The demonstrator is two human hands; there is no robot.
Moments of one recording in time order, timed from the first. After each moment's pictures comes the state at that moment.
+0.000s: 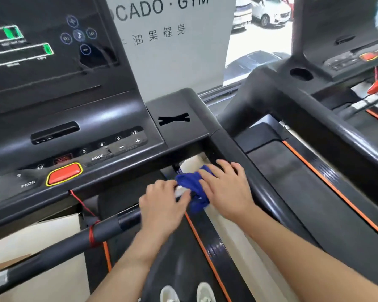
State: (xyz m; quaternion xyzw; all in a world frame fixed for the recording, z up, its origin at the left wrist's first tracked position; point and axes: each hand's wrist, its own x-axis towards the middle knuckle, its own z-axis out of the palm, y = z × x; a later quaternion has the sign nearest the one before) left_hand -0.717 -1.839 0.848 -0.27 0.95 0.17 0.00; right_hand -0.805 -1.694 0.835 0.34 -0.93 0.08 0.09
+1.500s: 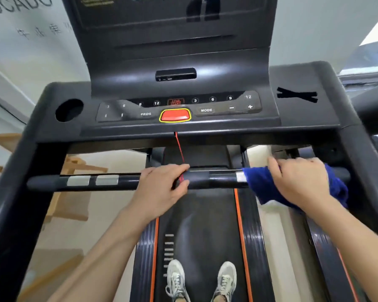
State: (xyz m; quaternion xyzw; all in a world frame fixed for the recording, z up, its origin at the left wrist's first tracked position) left_hand -0.567 -1.971 0.842 -0.28 0.95 0.15 0.00; right_hand -0.809 -1.764 0.833 0.45 -0.88 -0.08 0.09
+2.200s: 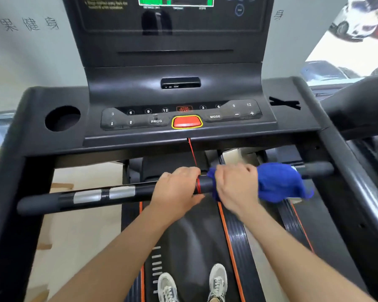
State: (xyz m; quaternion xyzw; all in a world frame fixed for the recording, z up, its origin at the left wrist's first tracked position) left_hand -0.557 -1.998 0.840 -0.17 0.97 0.14 -0.01; right_hand -0.666 -1.873 0.832 0.34 -0.94 0.05 0.08
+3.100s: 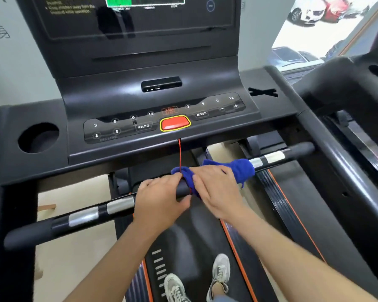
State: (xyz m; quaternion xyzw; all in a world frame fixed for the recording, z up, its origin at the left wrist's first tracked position) left_hand -0.526 -2.023 0.824 -0.17 0.97 0.14 -0.10; right_hand -0.625 -1.888 0.829 0.41 -0.90 0.16 0.03
